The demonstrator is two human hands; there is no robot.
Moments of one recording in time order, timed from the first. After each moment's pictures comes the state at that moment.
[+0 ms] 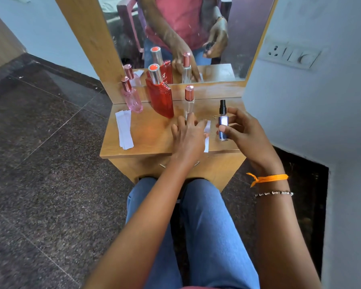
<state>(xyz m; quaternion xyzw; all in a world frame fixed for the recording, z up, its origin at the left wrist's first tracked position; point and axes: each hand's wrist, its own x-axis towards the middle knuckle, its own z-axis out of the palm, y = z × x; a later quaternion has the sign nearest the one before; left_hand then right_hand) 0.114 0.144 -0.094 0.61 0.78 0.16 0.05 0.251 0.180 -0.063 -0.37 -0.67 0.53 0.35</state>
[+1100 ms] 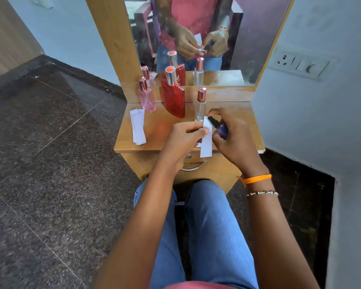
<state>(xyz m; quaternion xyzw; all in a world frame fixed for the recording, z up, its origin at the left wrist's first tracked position) 0.096 0.093 -0.047 0.34 0.63 0.54 0.44 0.217 0.152 -0.056 -0.36 -0.84 0.25 0.34</state>
